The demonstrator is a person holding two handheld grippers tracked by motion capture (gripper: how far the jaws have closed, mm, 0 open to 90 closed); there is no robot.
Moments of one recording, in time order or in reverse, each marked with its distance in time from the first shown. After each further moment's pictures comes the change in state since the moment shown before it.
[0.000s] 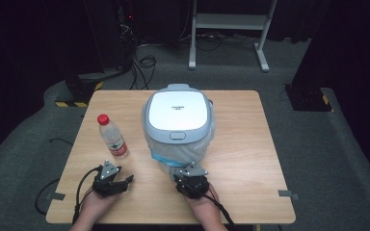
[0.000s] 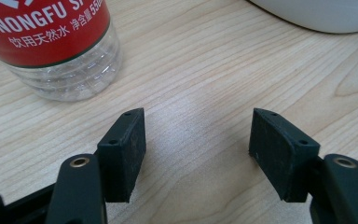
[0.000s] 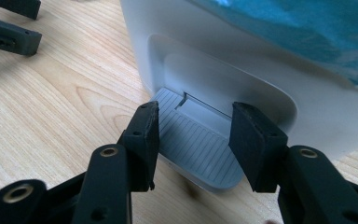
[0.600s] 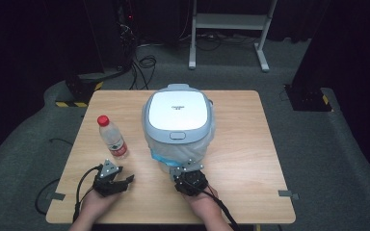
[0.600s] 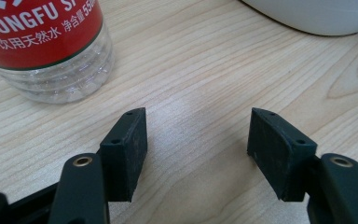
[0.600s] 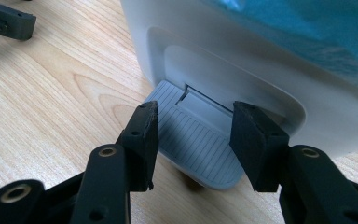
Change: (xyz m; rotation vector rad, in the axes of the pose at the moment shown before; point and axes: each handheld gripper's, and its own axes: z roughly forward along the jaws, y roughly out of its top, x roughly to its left) left arm 0.002 0.001 0.002 0.004 -0.032 0.002; right arm 0.000 0.012 0.003 0.110 0.007 -0.010
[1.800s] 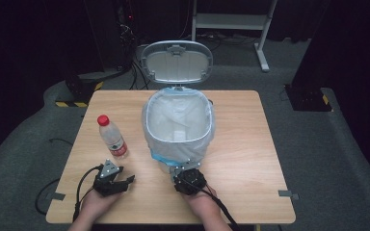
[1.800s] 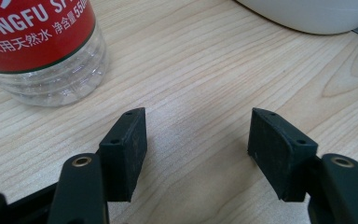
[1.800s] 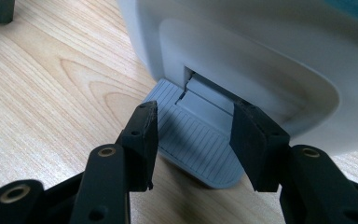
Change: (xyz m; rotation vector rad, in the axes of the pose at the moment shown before) left arm 0.000 0.000 0.001 -0.001 -0.014 0.011; right arm 0.000 -0.001 0.012 0.070 0.001 0.023
